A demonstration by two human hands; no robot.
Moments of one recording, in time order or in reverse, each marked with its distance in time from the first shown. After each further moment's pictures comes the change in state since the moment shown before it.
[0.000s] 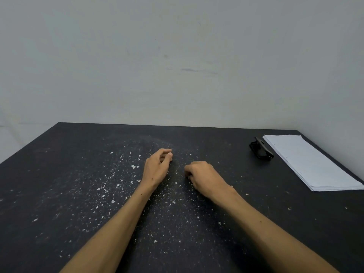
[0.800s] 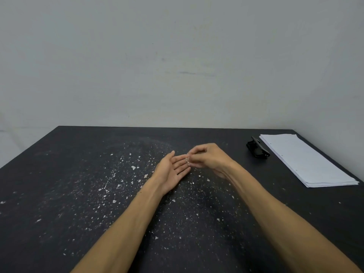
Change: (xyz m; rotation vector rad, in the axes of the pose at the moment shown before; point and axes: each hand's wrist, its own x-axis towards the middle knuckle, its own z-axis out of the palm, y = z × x) left_hand -0.014 0.039 0.025 -1.076 -0.300 -0.623; right_hand 0.006 0.016 -0.047 1.231 -0.018 0.313
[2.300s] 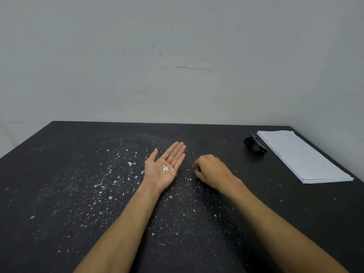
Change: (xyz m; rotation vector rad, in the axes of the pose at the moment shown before) left_hand -0.005 -0.001 -0.014 -0.439 -0.145 0.050; right_hand -0.005 0.043 0.003 -1.264 0.111 -0.155
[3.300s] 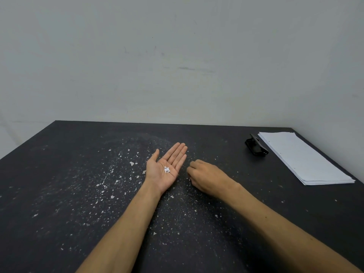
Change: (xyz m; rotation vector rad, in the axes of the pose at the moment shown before) left_hand -0.002 -0.001 0.000 0.008 -0.008 0.000; right_hand -0.012 -0.011 0.006 -0.176 0.027 -0.397
